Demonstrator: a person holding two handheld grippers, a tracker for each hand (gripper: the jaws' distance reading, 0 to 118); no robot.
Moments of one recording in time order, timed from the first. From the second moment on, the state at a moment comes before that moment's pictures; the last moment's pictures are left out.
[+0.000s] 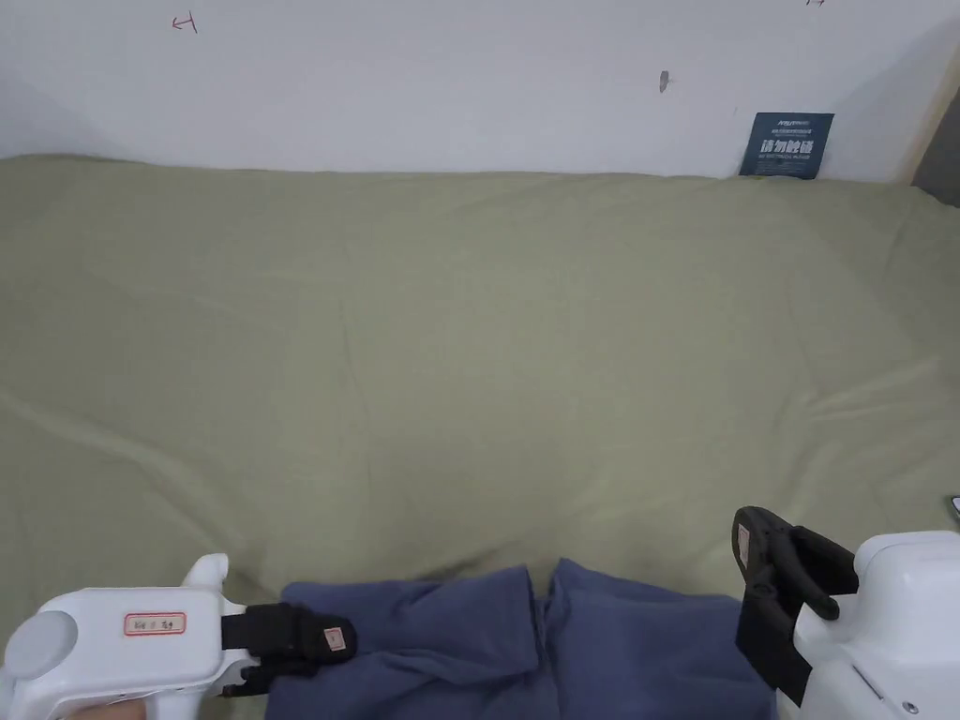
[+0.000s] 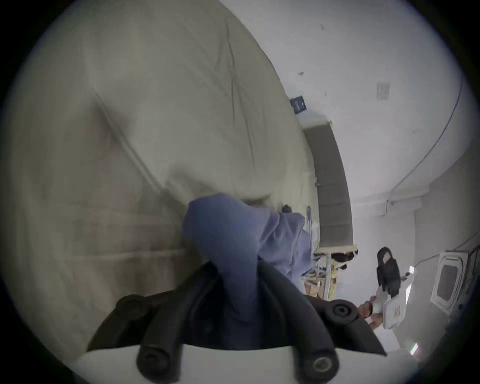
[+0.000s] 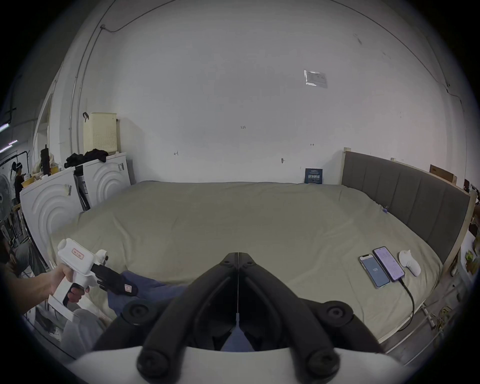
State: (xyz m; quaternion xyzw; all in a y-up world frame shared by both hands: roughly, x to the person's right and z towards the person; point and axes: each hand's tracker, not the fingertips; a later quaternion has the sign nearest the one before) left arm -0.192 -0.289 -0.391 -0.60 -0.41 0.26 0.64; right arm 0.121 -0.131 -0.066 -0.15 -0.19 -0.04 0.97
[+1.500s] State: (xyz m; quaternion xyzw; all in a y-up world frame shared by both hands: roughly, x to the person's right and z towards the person) left arm -0.019 -0.172 -0.277 -0.53 -0.38 0.03 0.76; right arm 0.172 -0.123 -0.017 -0.12 -0.24 -0.08 0.96
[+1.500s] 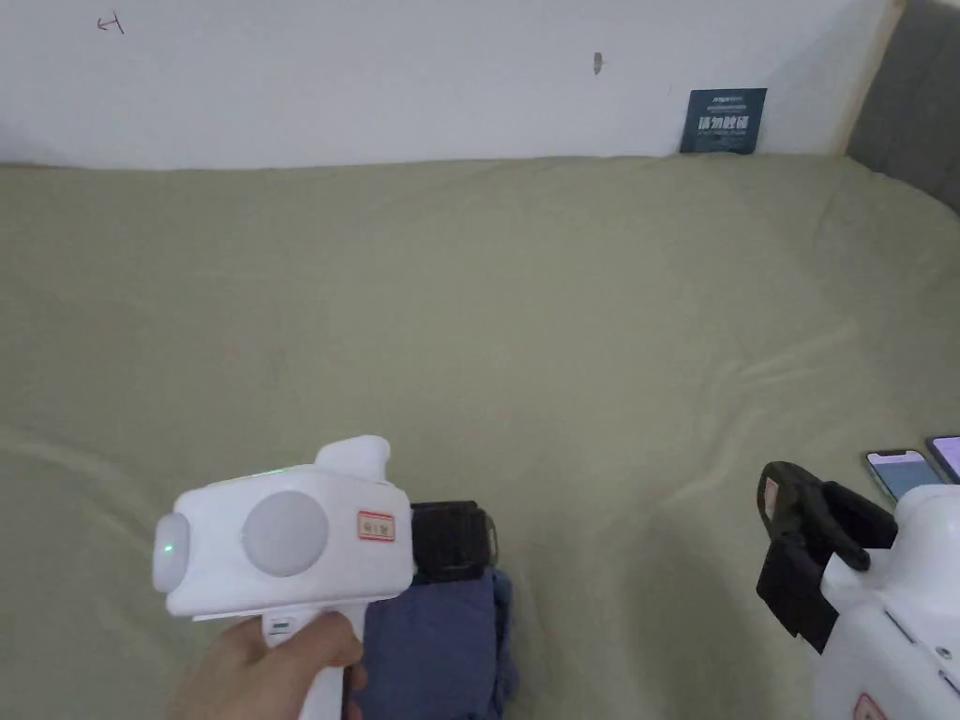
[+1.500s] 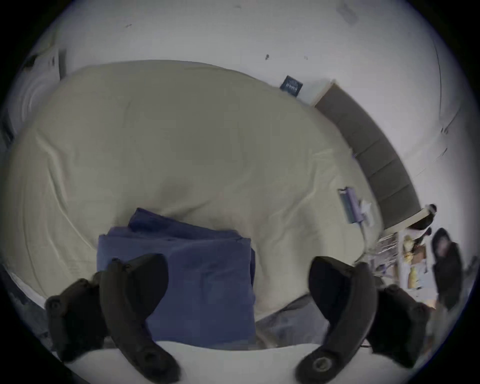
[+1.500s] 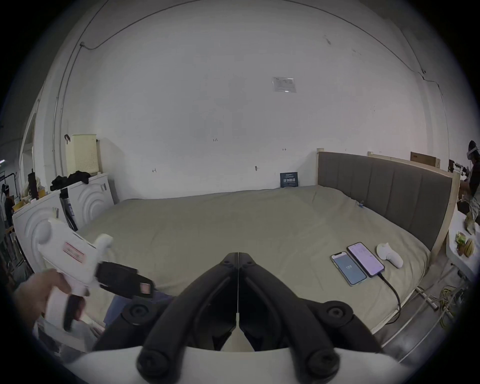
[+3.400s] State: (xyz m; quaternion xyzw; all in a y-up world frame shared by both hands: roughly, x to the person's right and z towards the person) left arm -0.129 -0.295 -0.394 -0.61 -0.48 0.16 0.61; right arm 0.209 -0.338 -0.184 -0.36 0.18 -0.53 0.74
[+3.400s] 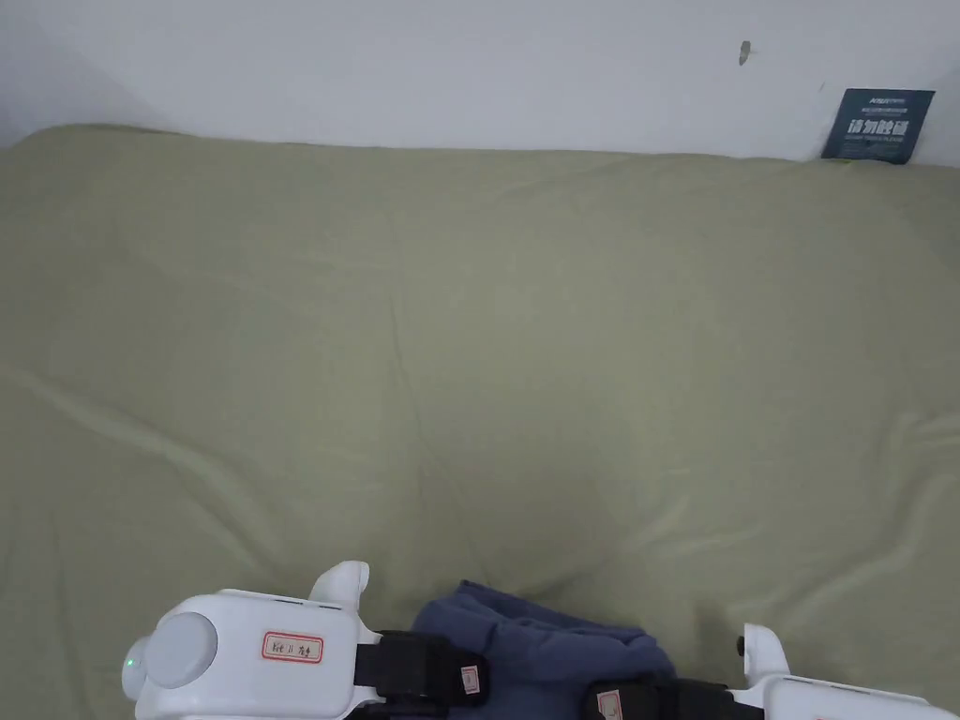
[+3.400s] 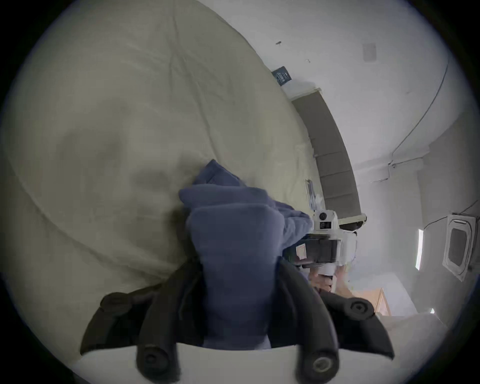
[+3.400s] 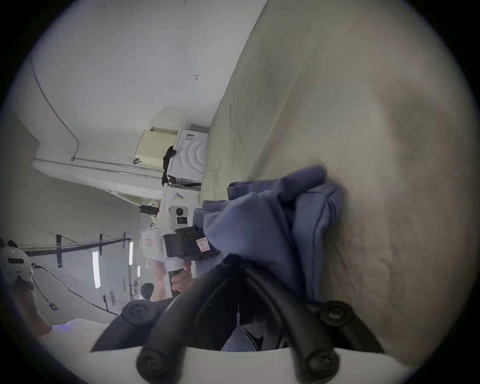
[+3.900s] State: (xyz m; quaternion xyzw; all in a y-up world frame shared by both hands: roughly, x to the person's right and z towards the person) left arm -0.418 -0.213 -0.534 -0.59 -0.31 0.13 0.73; right arm 0.219 -0.249 -0.178 -0.30 0.16 -0.47 0.81
